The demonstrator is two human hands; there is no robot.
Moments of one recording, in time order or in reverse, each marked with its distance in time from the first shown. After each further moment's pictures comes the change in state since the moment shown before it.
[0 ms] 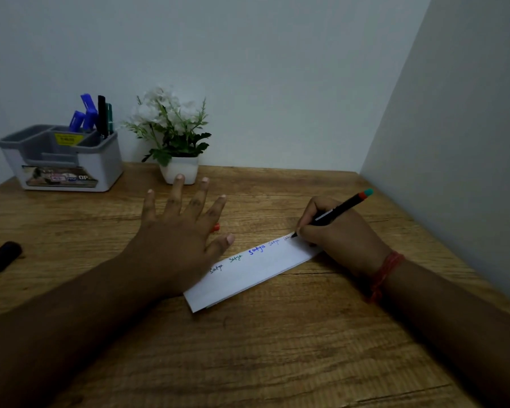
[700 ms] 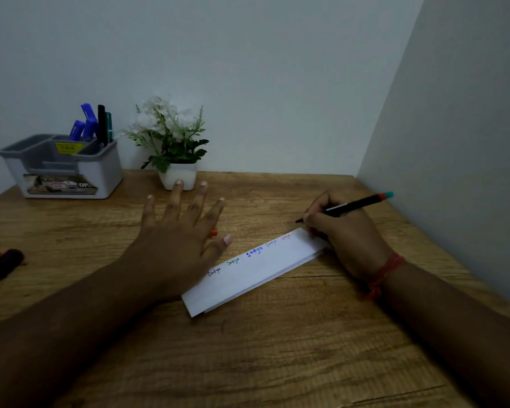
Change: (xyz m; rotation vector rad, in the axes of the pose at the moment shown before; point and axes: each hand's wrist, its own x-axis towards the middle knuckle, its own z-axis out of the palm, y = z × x) left_hand -0.002 0.002 -0.008 -0.048 -0.035 0.015; right_hand -0.001 0.001 -0.005 0.306 0.140 0.016
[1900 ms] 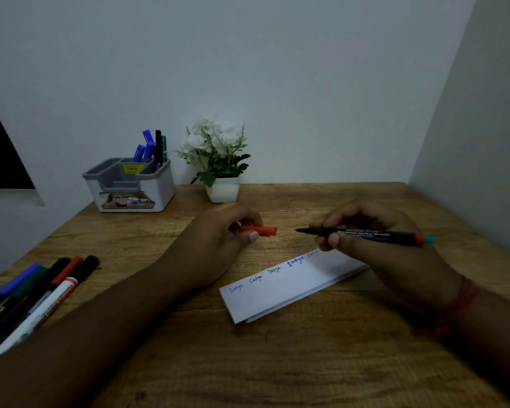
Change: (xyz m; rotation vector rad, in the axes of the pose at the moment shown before) left_hand -0.006 -0.010 -0.037 -0.668 0.211 0.091; right_hand -0.024 -0.021 0.007 0.228 -0.323 -0.280
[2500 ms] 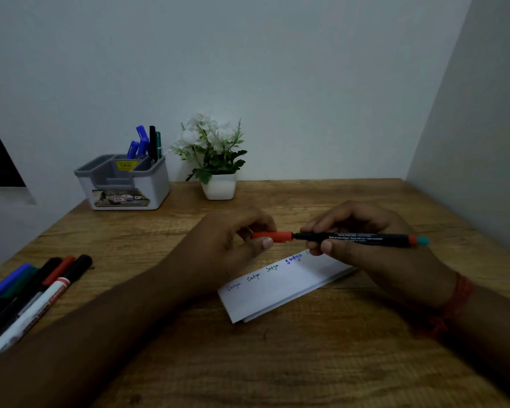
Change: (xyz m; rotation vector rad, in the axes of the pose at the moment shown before) left_hand -0.005 0.015 0.004 -0.064 -0.060 0.147; right_hand 0.000 0.000 0.004 0.043 -0.115 -0.028
